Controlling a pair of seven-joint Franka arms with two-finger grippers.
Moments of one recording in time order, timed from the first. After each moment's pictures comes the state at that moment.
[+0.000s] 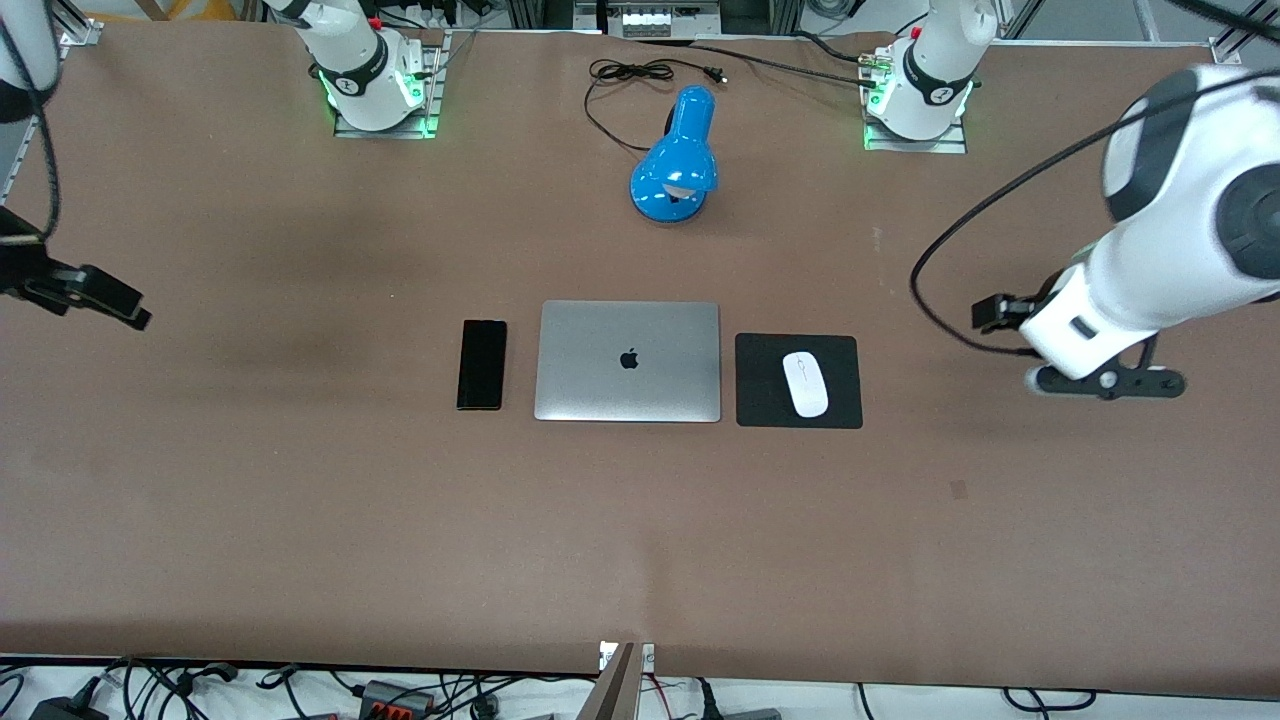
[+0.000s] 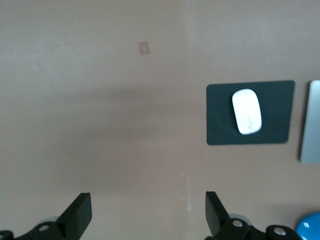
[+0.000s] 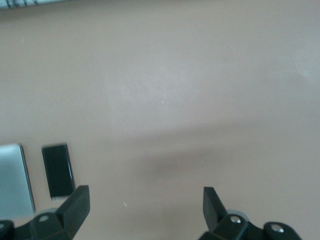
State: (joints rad) left arm -0.04 0.28 -0.11 -1.38 0.09 1.47 -0.08; right arm -0.08 0.10 -0.01 -1.58 0.00 1.73 0.04
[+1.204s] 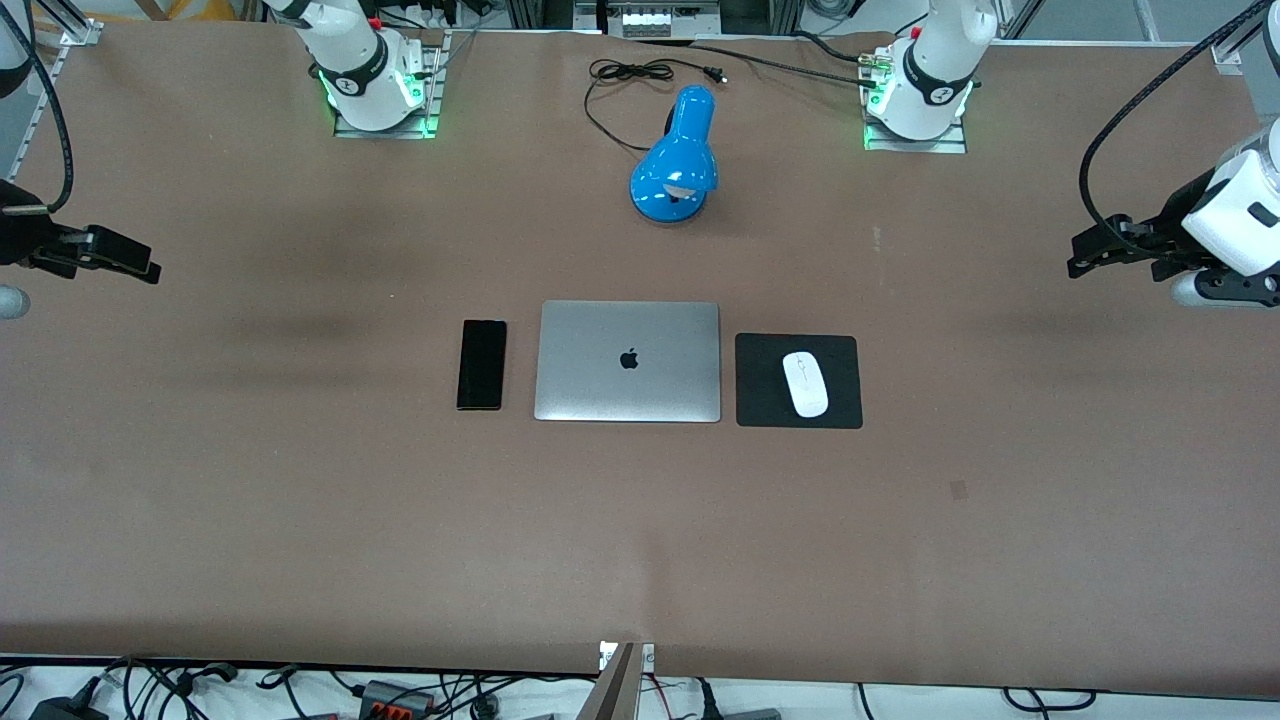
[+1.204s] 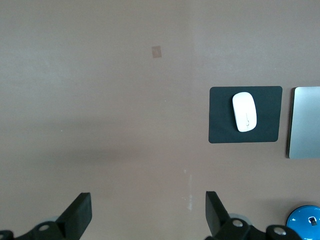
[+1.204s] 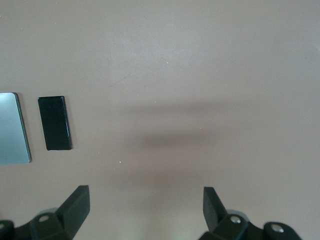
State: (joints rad) left arm -0.01 0.03 0.02 -1.65 -0.02 1.62 0.03; right arm -0.06 0.11 -0.01 -1.54 0.00 1.57 -0.01
